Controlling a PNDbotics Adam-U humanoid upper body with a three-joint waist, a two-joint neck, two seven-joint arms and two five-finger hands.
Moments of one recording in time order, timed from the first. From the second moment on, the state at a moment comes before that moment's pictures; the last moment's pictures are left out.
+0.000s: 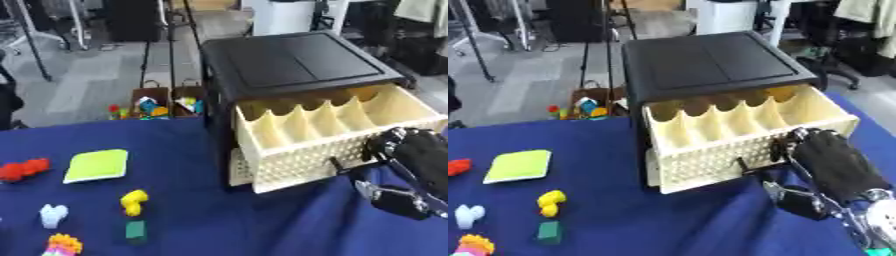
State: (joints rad) left arm -0.42 0.46 0.10 -1.99 0.09 -0.43 0.51; right arm -0.26 -0.88 0.18 -2.00 1.01 0.28 0.15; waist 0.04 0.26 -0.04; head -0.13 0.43
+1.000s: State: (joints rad) left arm -0.42 0.46 0.10 -1.99 0.09 -0.43 0.51; right arm -0.25 -0.87 0.18 -2.00 1.00 0.30 0.14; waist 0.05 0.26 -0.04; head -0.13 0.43
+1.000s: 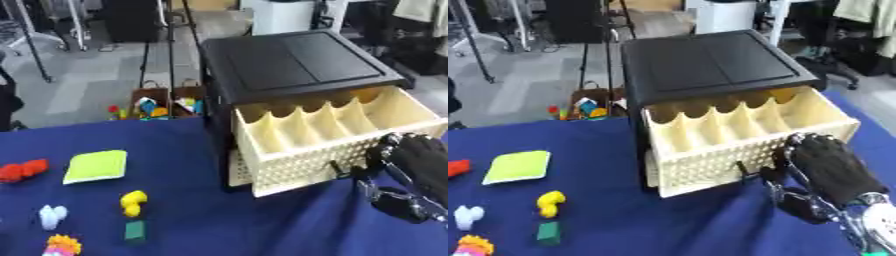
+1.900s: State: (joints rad) left arm -0.42 0.46 0.10 -1.99 0.09 -0.43 0.51; right arm -0.28 -0.87 0.18 -1.99 0.95 0.30 -0.04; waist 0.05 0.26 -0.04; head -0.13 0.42
